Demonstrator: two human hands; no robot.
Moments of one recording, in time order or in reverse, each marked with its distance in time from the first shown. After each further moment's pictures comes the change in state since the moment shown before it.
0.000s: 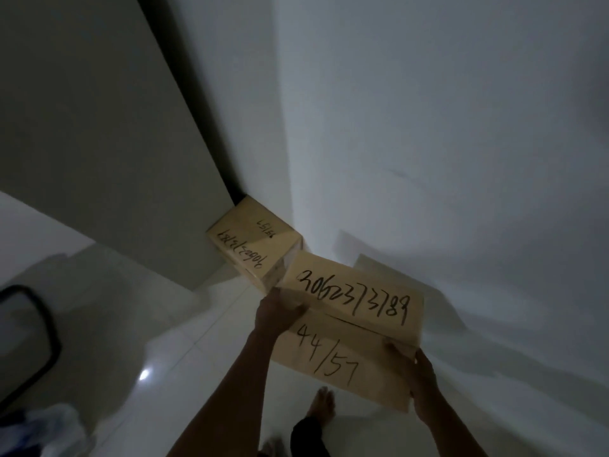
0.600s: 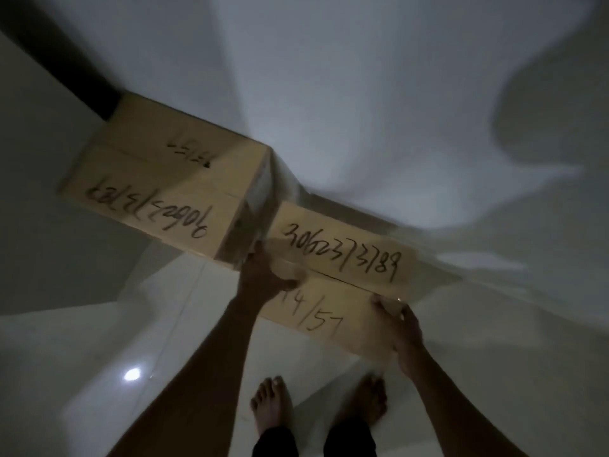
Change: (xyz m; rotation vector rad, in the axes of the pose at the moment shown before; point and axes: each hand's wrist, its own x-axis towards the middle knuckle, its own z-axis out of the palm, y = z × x) left_hand 0.352 -0.267 0.173 0.094 -0.296 0.202; right_hand 0.308 0.191 0.211 0.150 0.231 0.189
